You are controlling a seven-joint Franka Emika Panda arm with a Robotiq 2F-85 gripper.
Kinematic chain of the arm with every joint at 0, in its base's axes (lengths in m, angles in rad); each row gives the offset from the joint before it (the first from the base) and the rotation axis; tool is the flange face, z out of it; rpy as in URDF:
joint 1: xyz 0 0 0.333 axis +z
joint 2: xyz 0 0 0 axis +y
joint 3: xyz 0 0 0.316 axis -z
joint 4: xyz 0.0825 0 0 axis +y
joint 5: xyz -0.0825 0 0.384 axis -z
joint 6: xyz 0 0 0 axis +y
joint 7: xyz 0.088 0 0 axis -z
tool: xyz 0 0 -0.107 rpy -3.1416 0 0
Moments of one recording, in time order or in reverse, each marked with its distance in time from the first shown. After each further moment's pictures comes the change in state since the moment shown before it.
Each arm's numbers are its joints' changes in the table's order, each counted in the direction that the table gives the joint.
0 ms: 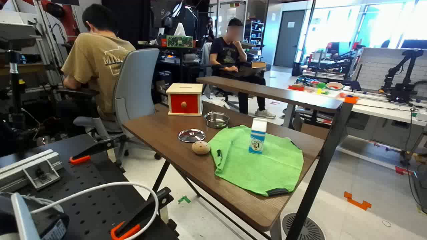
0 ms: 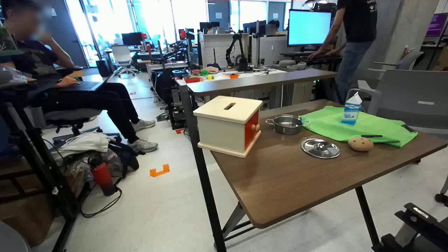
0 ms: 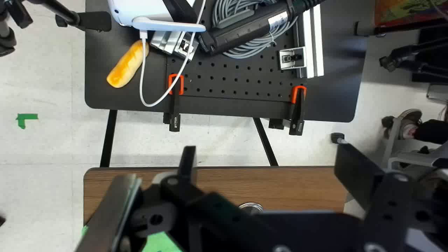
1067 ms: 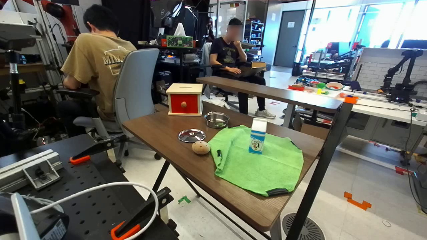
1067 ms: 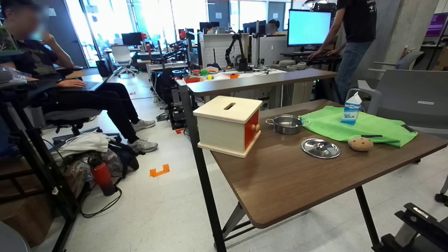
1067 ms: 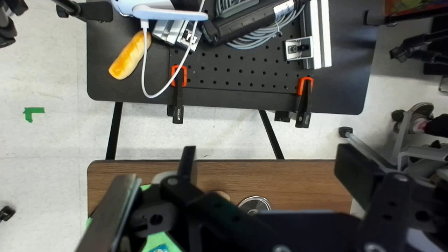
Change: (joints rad) arm -0.002 0.005 -0.023 0.025 -0.002 -0.060 0.024
